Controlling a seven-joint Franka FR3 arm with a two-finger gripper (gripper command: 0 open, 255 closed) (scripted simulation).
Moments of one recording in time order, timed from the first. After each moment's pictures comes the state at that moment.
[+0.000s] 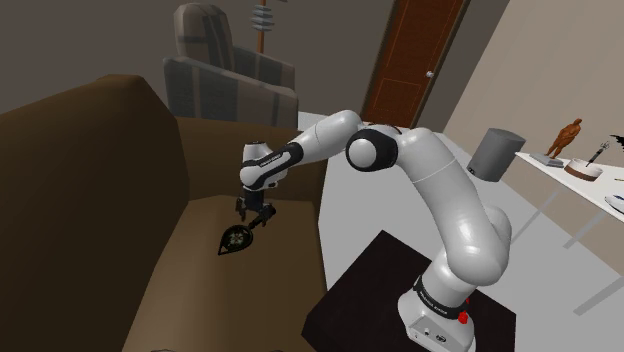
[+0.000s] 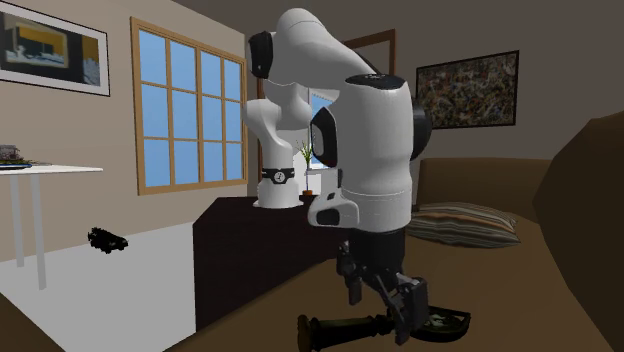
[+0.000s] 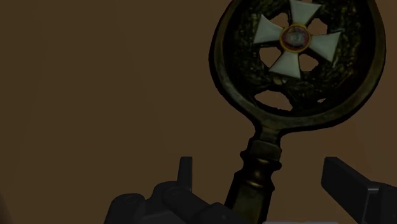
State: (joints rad) arm 0.00 0.99 0.13 -1.40 0.02 2.21 1.26
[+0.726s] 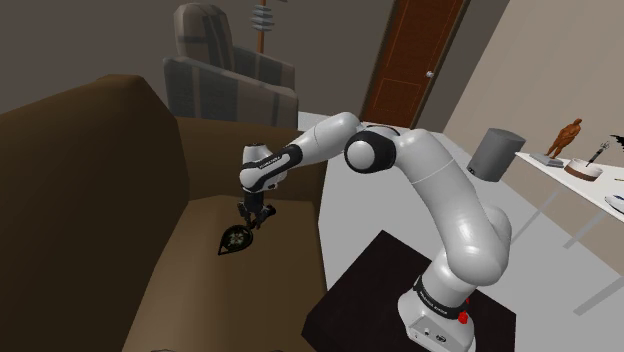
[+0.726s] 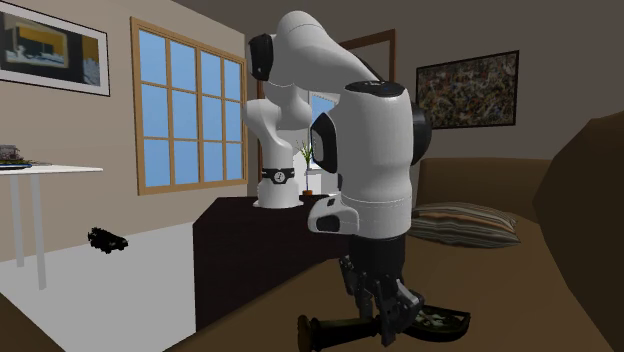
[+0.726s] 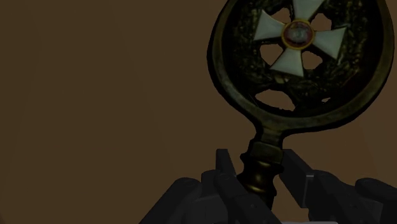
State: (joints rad) arm 0.00 1.01 0.13 -1.39 0.02 2.21 1.25
